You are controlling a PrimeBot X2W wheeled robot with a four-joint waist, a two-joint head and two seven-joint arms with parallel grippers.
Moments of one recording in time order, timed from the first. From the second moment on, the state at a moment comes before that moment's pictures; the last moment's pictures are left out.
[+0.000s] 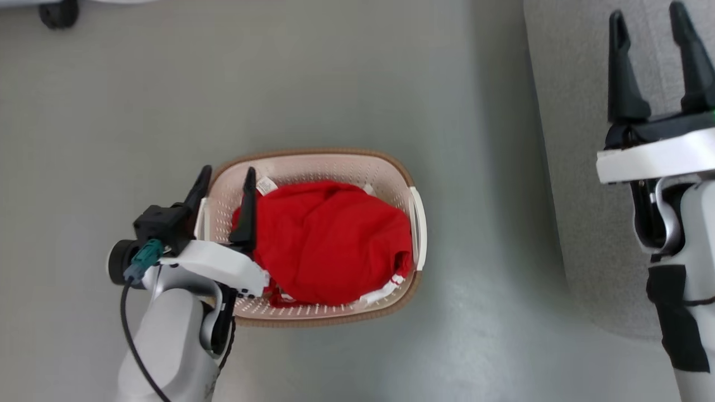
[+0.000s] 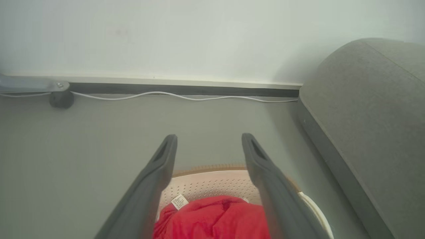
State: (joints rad) left arm -0.43 0.03 -0.12 0.51 -0.24 -0.06 -0.25; right arm -0.64 -0.16 0.07 0.28 0.22 0.13 -0.25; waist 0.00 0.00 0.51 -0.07
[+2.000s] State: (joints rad) left arm -0.95 0.06 -0.99 1.27 -0.76 -0.12 -0.23; right arm -0.82 -0.09 0.13 0.11 0.26 0.13 -0.26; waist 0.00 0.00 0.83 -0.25
